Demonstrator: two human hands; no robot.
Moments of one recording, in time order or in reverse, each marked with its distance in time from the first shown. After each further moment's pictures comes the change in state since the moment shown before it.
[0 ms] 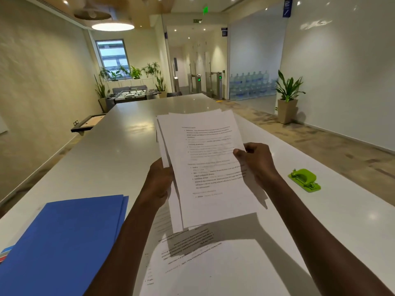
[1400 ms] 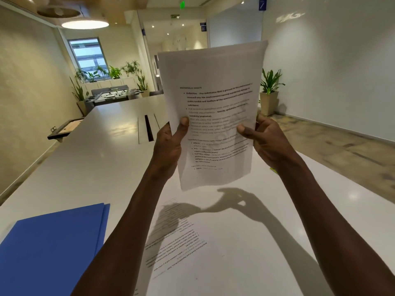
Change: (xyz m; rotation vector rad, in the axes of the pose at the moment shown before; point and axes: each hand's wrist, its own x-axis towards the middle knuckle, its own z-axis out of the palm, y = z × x) left_hand 0.022 0.059 0.085 -0.128 -0.178 0.324; right_hand 0.013 -0.028 -0.071 0.497 -0.285 -0.222
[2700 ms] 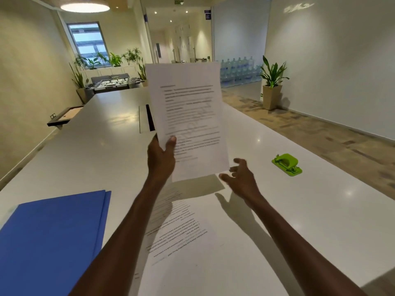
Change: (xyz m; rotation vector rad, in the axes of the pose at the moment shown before) left_hand -0.019 -0.059 -0.039 0.478 0.386 0.019; right_hand -0.057 0.127 0.020 -0.797 0.255 0.377
